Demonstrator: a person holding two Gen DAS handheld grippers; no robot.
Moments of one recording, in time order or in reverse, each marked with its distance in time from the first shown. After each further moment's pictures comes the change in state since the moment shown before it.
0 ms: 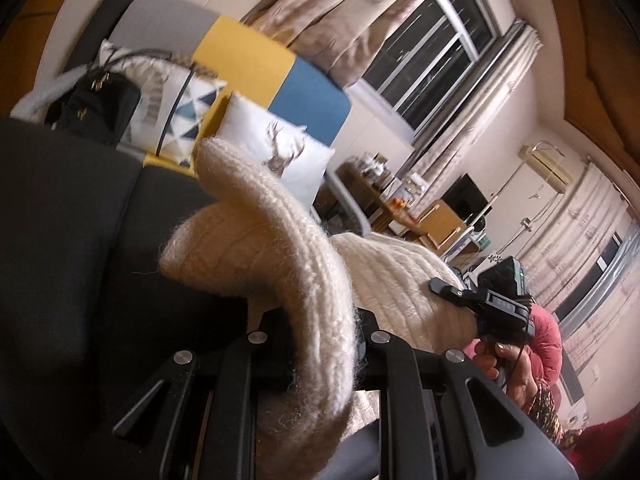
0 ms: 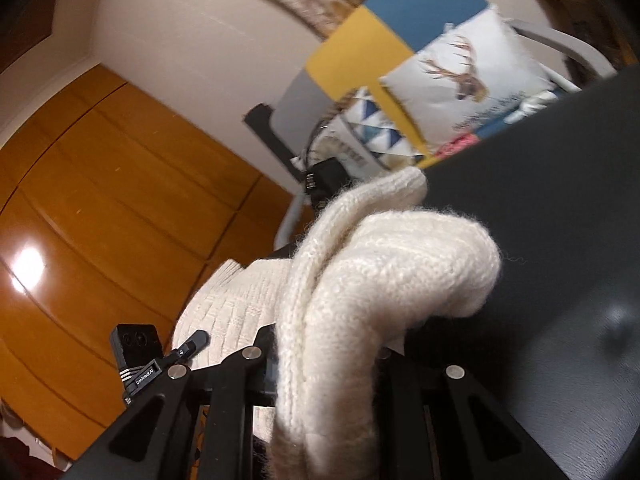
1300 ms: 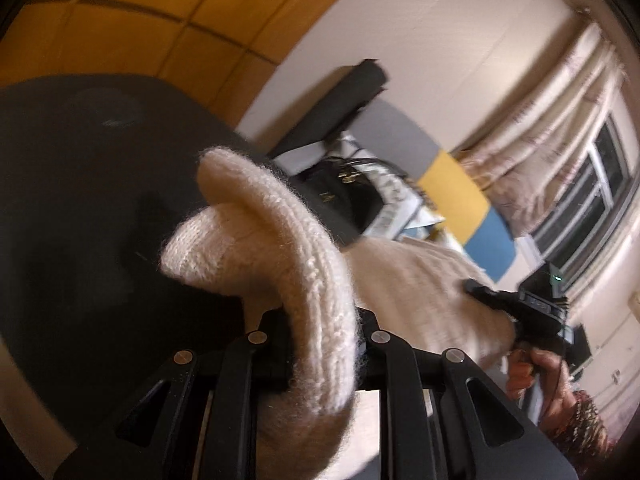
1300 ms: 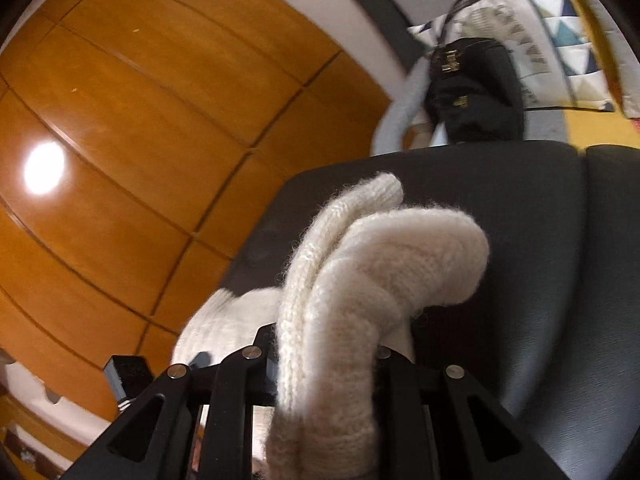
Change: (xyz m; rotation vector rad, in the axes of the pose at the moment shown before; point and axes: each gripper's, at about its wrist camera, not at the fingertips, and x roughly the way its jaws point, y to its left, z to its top) left arm -0.217 0.265 -0.022 -0.369 -0.366 0.529; right arm 0.411 0.169 -0.010 -0.196 0.403 0.117
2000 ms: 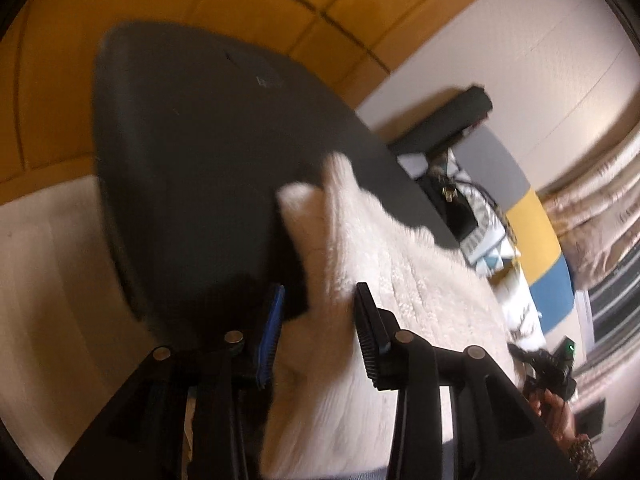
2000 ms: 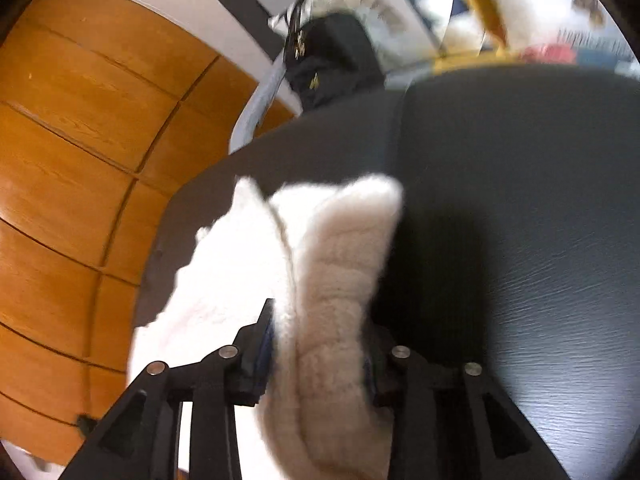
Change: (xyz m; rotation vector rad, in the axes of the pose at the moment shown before) left arm -0.068 0.069 -0.060 -0.217 -0.085 0.264; right arm -0.027 -0.121 -0.020 0.179 -0.008 -0.305
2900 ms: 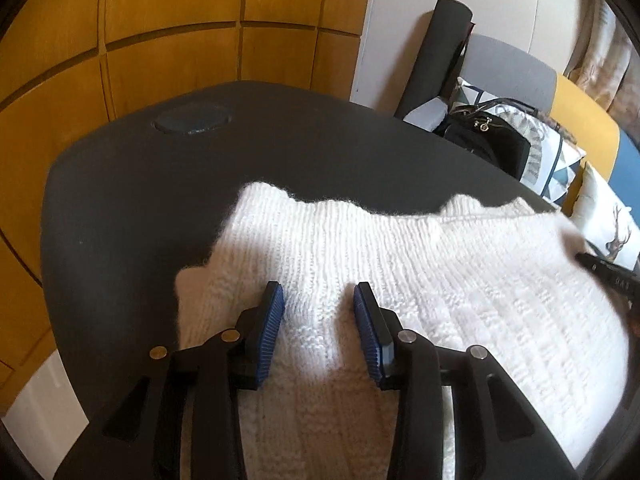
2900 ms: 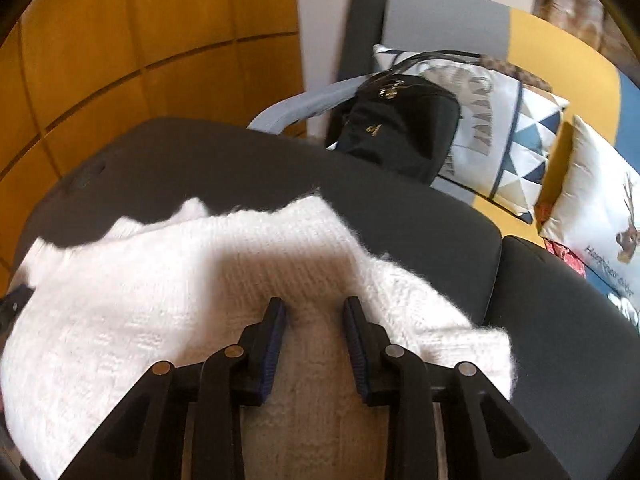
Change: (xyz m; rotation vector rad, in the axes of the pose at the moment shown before) left arm 0.115 -0.086 0.013 0.466 0.031 0.279; right arm 0.094 0.103 0.012 -0.583 -0.092 -0.297
